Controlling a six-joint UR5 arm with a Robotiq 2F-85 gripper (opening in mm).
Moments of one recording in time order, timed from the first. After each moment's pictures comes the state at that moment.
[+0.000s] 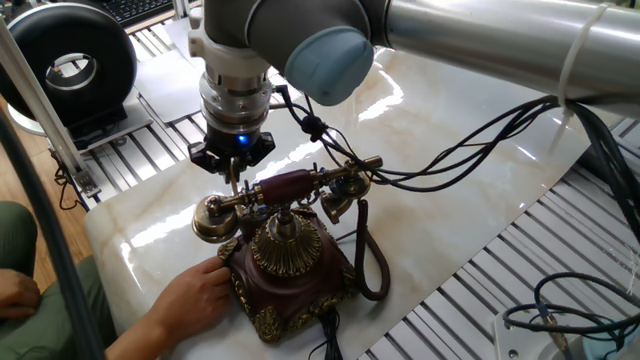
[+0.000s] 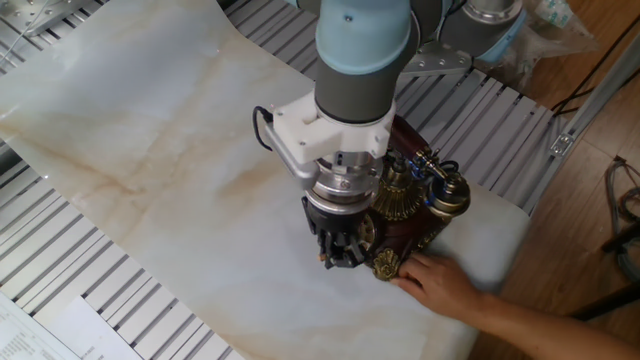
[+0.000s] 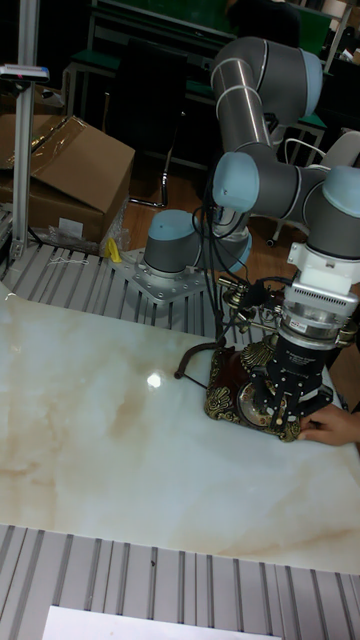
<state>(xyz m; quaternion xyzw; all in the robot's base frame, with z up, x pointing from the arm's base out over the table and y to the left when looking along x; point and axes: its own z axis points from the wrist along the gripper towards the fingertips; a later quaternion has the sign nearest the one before) 0.573 0.200 0.097 0.18 0.98 0.05 0.08</state>
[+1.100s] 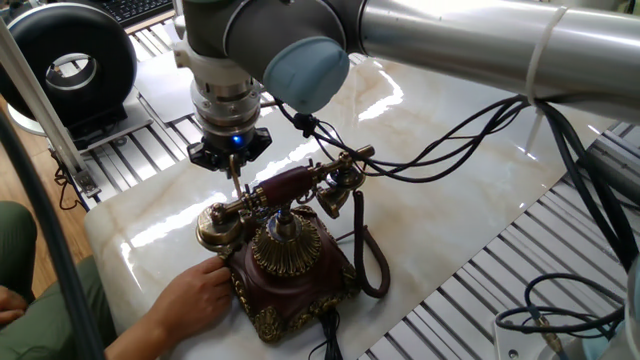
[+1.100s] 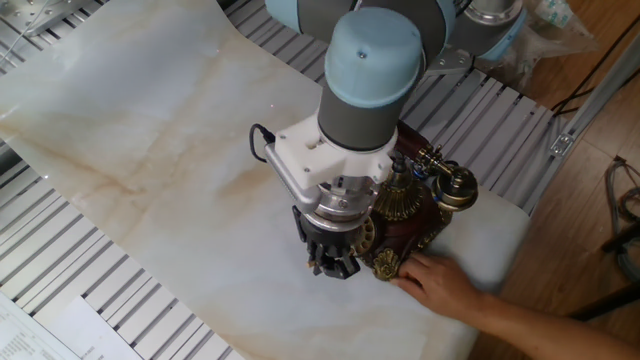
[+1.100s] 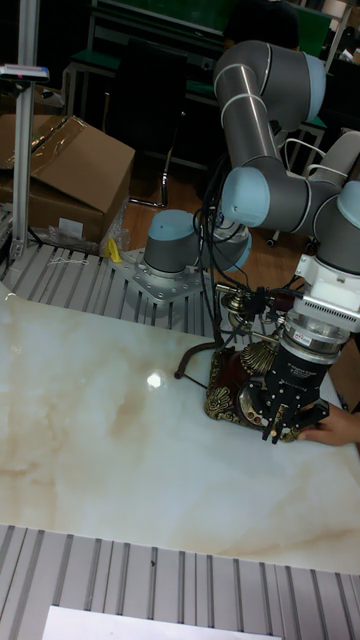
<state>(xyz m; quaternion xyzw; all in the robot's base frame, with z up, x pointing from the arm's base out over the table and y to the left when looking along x) 0.588 0.187 0.084 0.17 0.98 0.01 0.09</state>
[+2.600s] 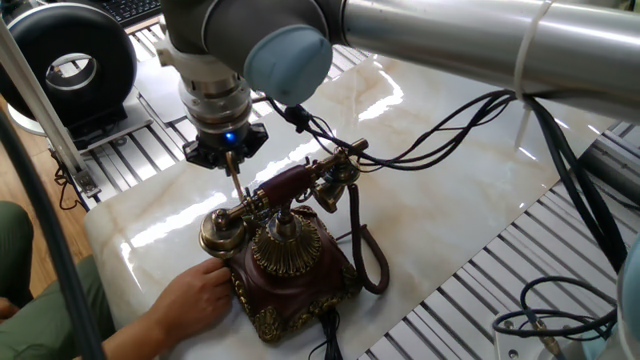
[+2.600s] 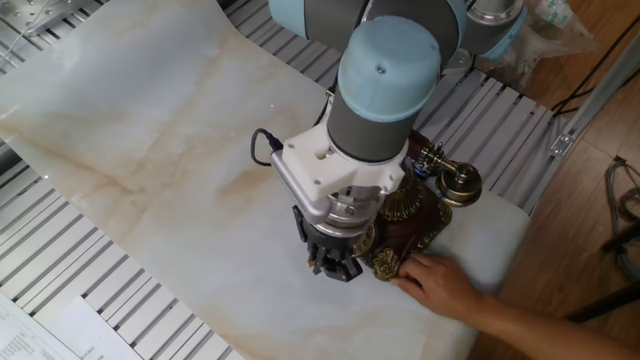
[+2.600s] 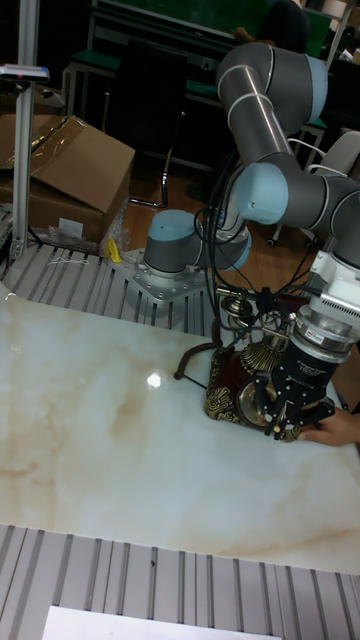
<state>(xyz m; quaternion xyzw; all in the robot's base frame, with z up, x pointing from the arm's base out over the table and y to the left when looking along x) 0.587 0.193 0.099 0.16 0.98 -0.01 0.08</state>
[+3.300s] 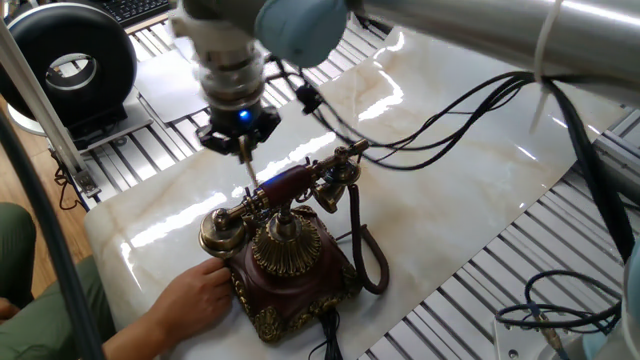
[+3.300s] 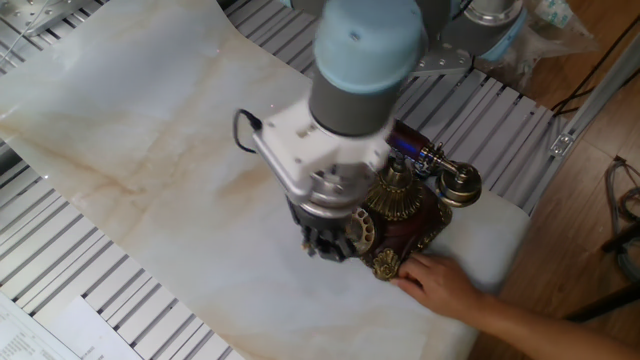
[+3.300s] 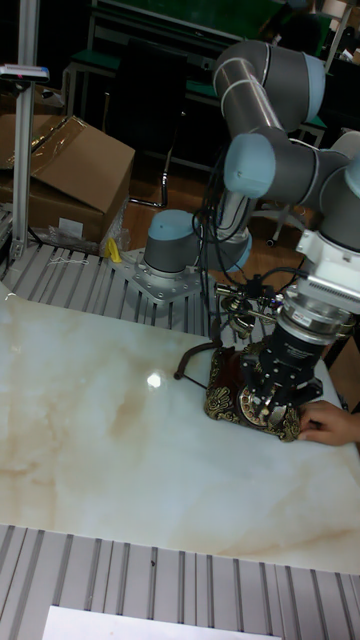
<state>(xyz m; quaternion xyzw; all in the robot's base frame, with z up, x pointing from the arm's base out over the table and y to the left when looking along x) 0.578 0.160 0.120 0.13 0.99 -0.01 0.05</state>
